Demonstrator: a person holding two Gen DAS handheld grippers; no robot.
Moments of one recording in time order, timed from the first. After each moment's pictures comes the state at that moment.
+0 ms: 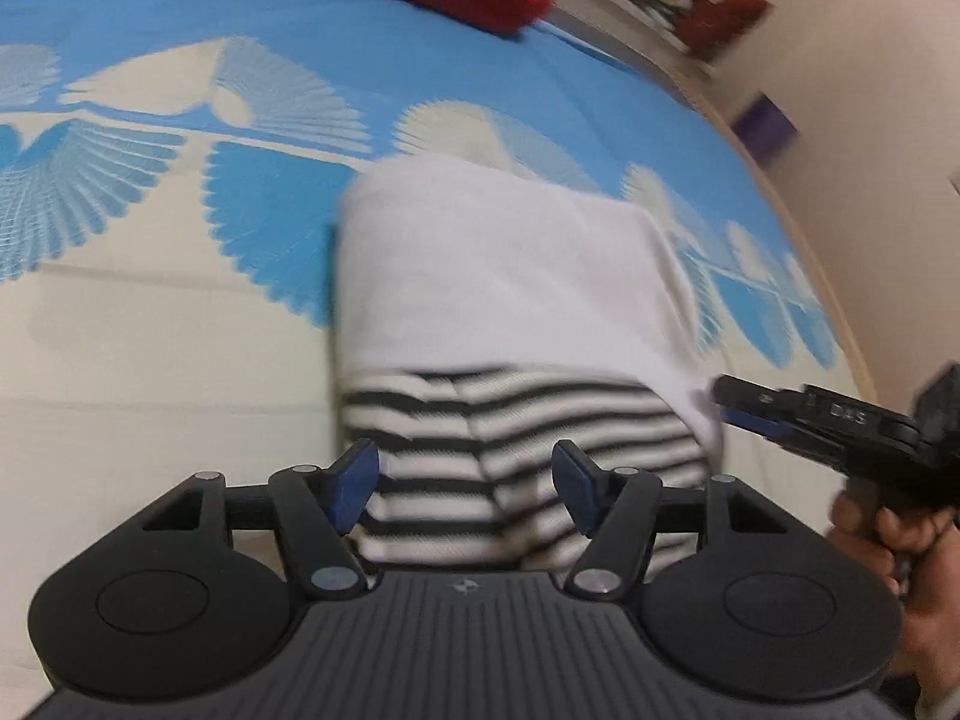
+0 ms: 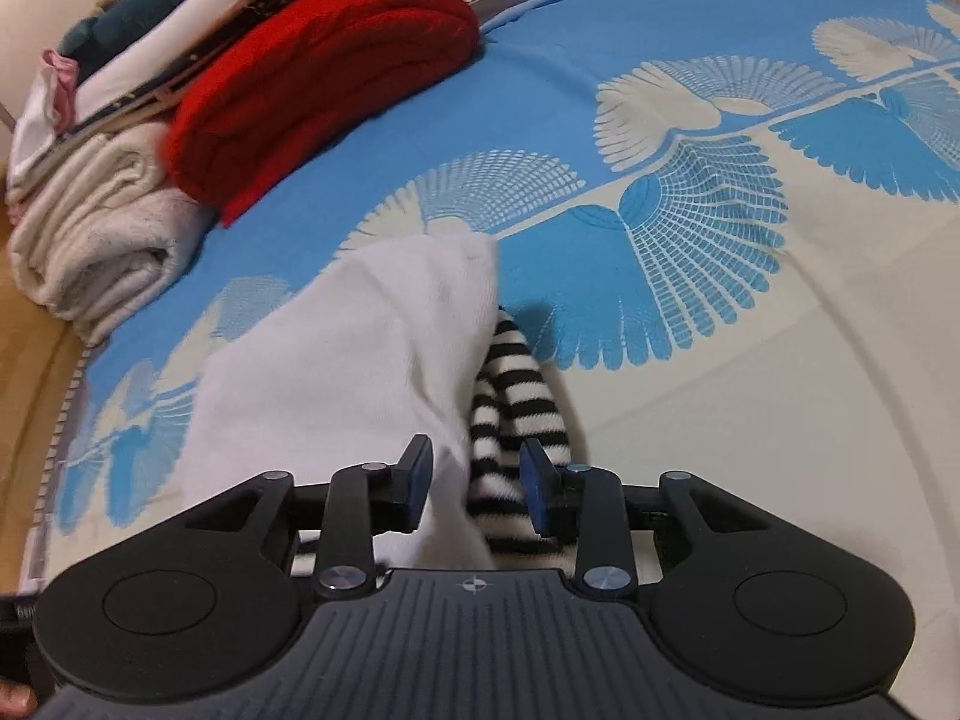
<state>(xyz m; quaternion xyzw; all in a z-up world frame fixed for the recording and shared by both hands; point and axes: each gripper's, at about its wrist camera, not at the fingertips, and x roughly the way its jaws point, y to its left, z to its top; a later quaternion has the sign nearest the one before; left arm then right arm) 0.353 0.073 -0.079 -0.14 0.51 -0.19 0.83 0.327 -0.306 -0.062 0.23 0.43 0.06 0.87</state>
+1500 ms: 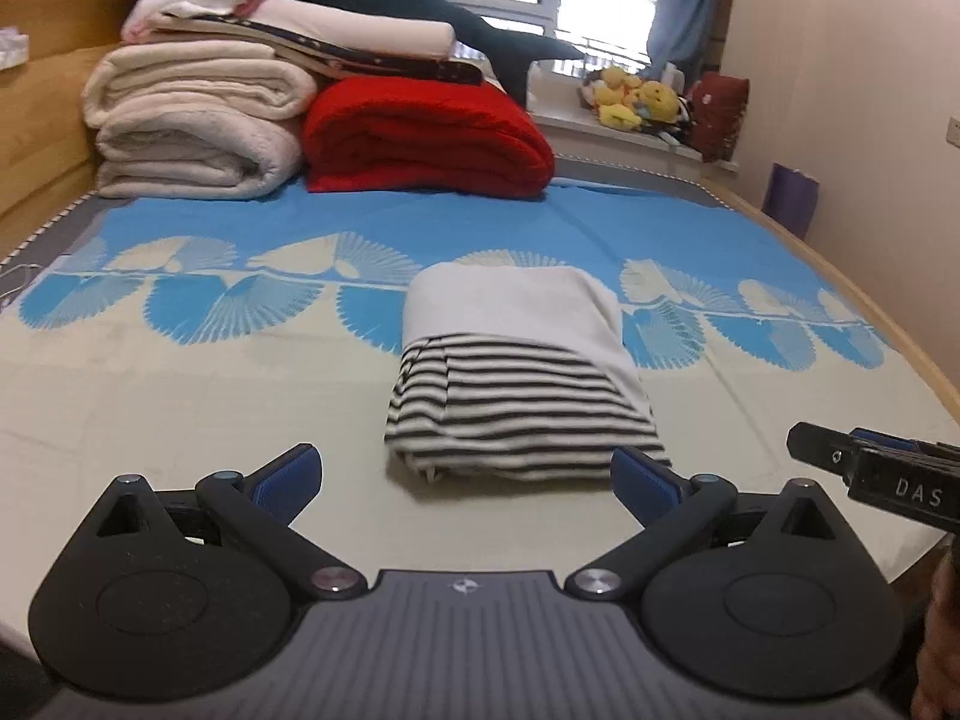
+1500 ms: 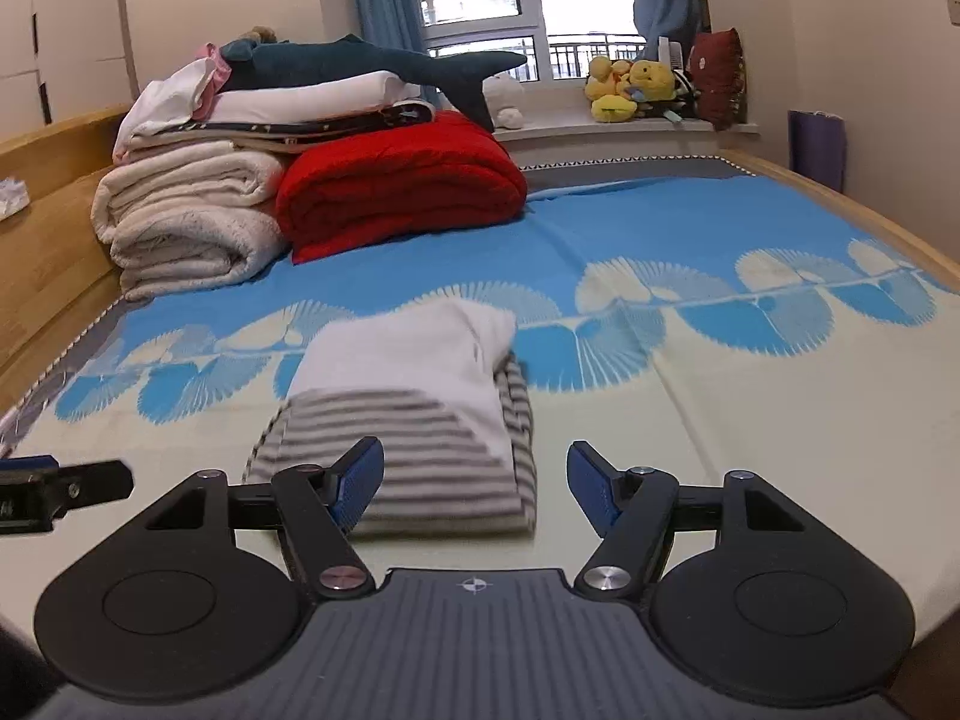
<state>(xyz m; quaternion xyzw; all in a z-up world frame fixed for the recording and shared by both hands) 0.067 0.000 0.044 -0.03 0.32 -0.04 0.95 0.064 -0.273 0.049 0.06 0.29 0.04 0.95</state>
